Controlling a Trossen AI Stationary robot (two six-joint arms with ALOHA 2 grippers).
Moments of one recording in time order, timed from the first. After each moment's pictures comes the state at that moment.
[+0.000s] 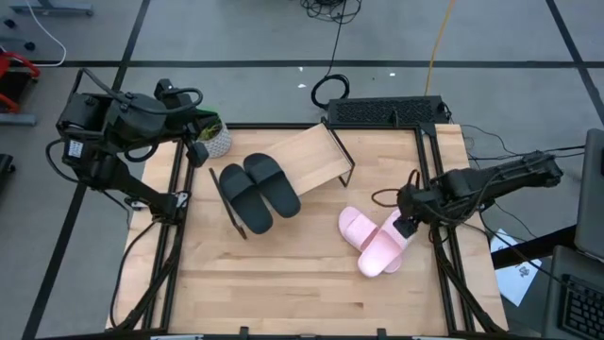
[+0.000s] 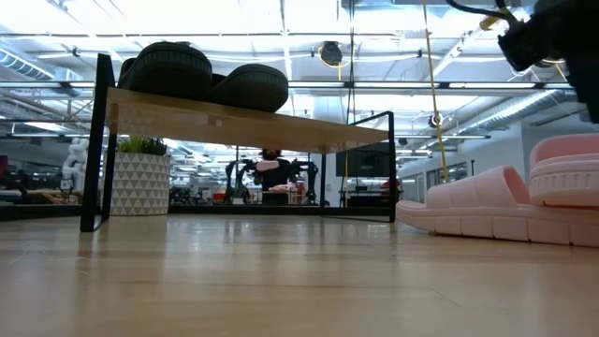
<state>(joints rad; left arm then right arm) -0.07 1.42 2.33 -1.57 -0.63 -0.14 0.24 0.95 0.86 -1.27 -0.09 1.18</state>
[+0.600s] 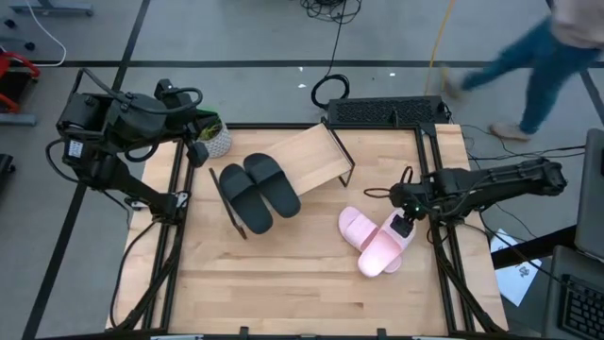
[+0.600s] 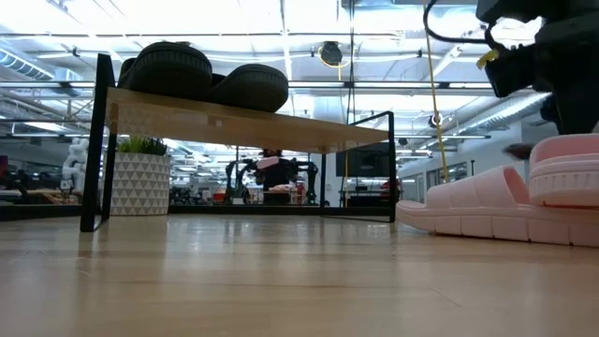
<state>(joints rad) -0.07 1.42 2.33 -1.57 -0.63 -0.16 0.08 0.93 0.71 -1.10 -0.16 0.82</state>
